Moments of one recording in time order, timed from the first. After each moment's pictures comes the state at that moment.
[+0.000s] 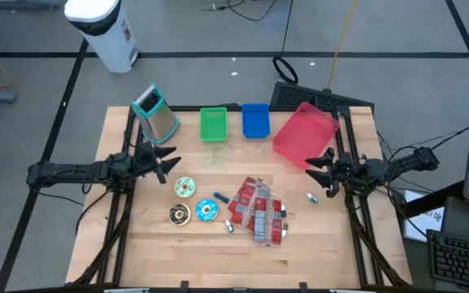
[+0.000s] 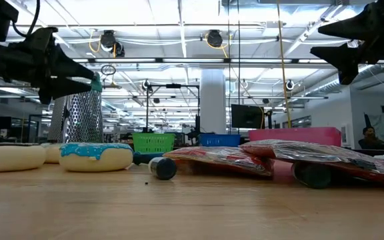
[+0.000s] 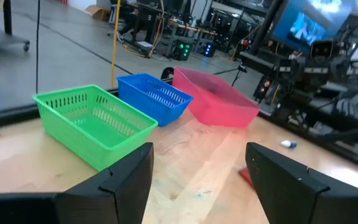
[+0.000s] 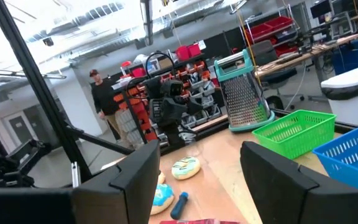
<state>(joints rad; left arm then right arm) 0.04 0.17 0.01 0.08 -0.40 -0.38 0.33 0.03 0.02 0.21 0.50 0.30</state>
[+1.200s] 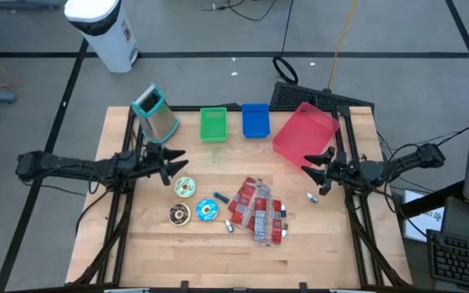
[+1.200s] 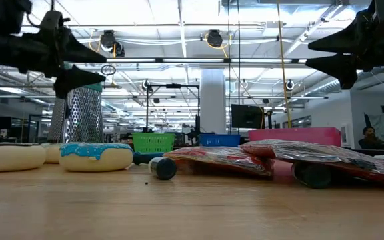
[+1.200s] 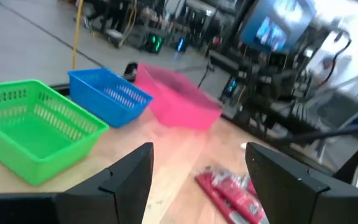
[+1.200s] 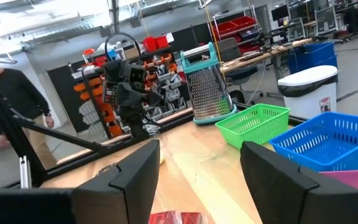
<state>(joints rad) 0.01 0.55 0.08 0.41 -0.29 -0.44 0.33 0.17 0.02 0.26 0.63 0.27</state>
